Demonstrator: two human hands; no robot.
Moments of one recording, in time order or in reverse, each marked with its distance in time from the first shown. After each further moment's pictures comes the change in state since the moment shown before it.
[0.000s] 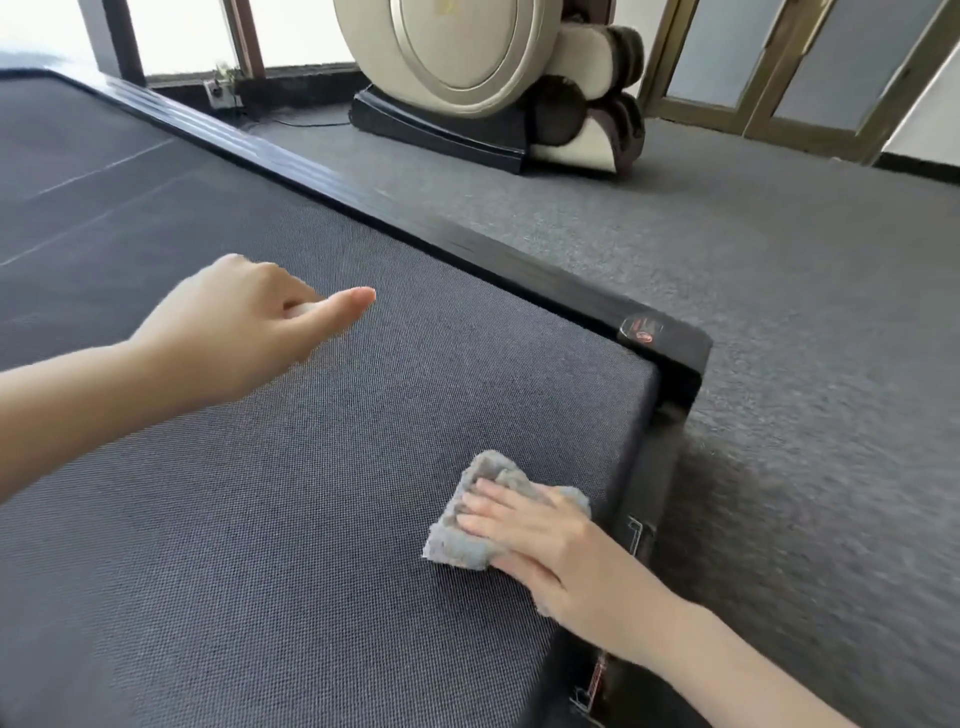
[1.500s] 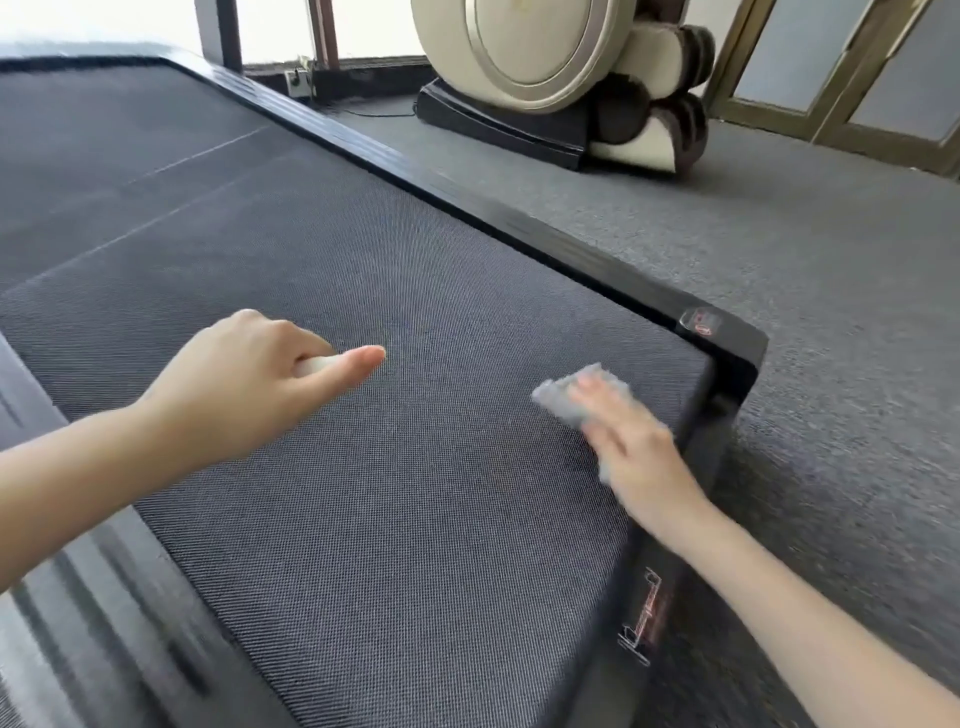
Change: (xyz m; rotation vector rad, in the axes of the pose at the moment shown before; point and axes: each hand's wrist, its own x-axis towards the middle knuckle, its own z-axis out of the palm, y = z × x) left_hand -0.099 -0.038 -0.011 0.005 -0.008 -0.078; right_hand 0.029 0.003 -0.013 0.037 0.333 0.251
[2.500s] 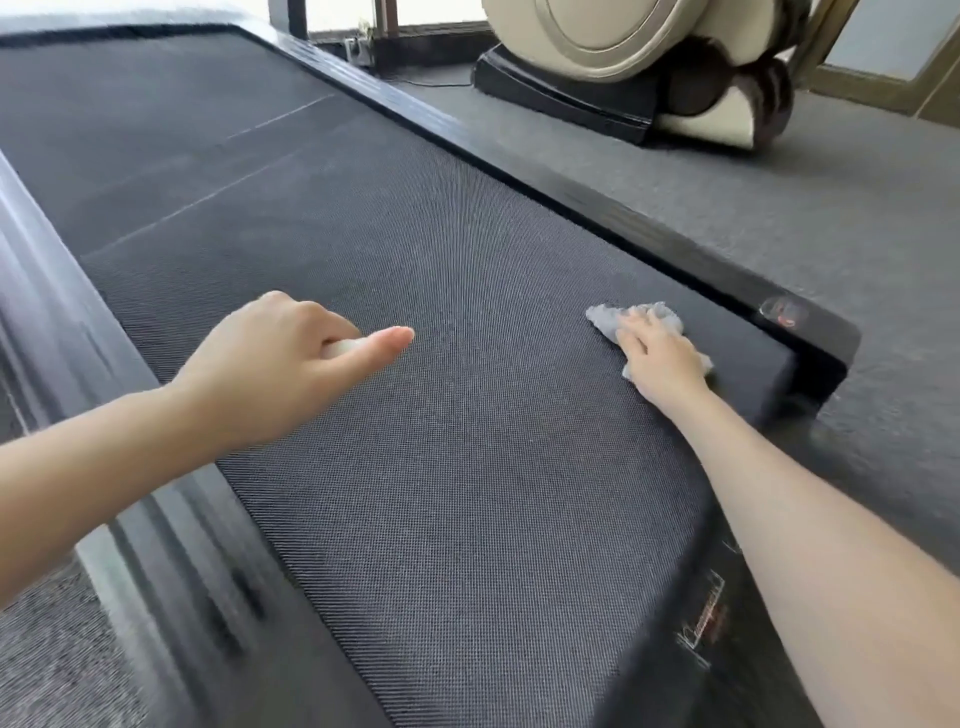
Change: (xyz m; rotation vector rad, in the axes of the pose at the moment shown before) left_hand -0.019 -0.017 -0.006 0.000 -0.001 -0.074; right_hand 0.107 0.027 0.028 -0.254 -0.084 0.368
